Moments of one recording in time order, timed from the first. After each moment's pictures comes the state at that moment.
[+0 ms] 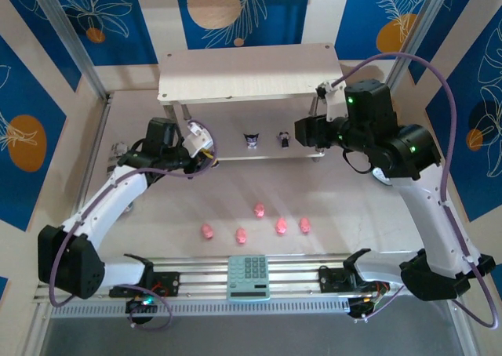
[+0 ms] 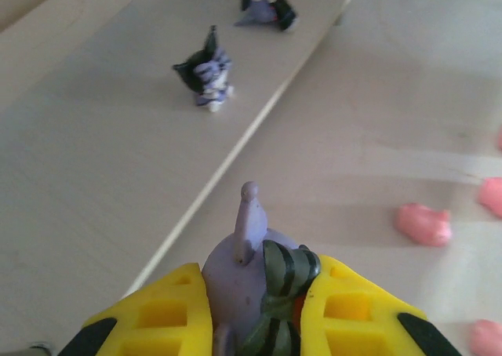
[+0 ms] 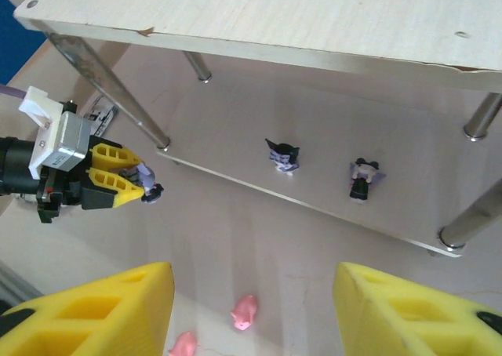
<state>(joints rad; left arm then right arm) -0.35 1.30 1.03 -0.47 0.46 0.44 0.52 1.22 1.79 -1.16 -0.07 0.23</state>
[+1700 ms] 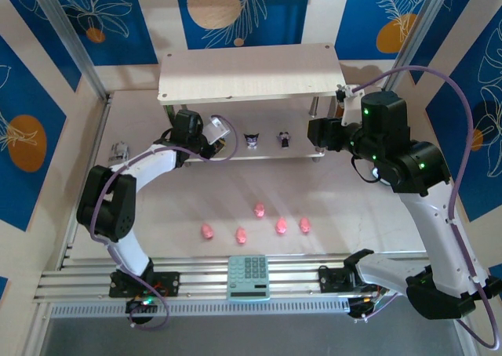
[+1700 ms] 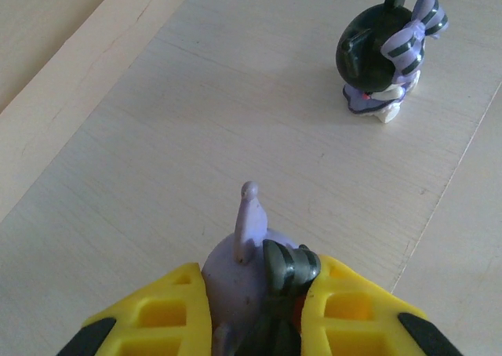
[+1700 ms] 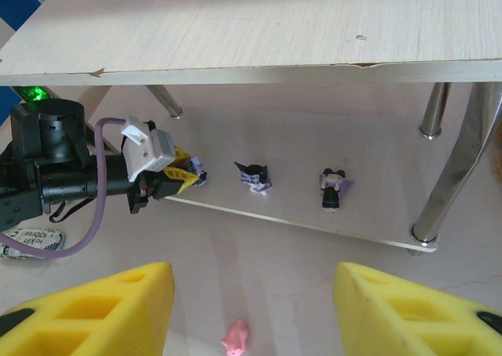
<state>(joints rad) -0.37 1.73 1.13 -0.10 0.29 0.56 0.44 1.10 1.64 -1.06 -0.05 0.30</state>
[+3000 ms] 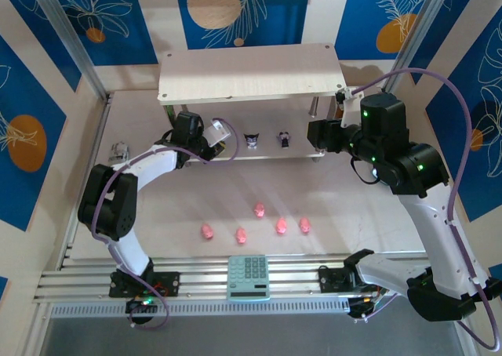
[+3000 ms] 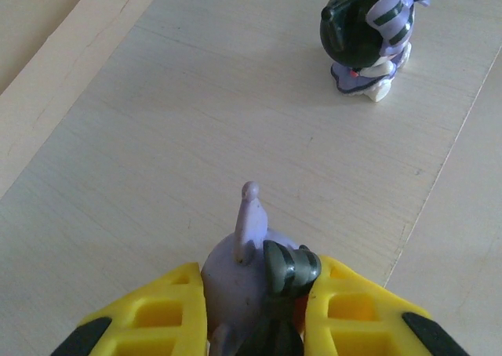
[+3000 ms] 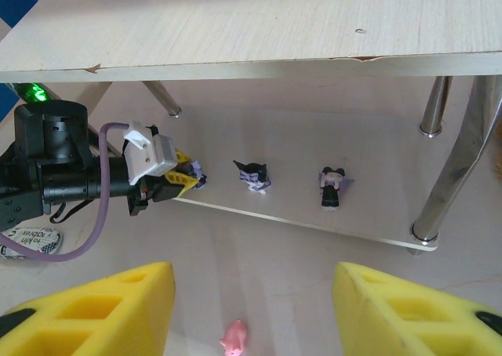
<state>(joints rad) -0.37 1.74 1.12 -0.11 0.29 0.60 0.44 1.09 1.61 -1.04 -0.04 0.30</state>
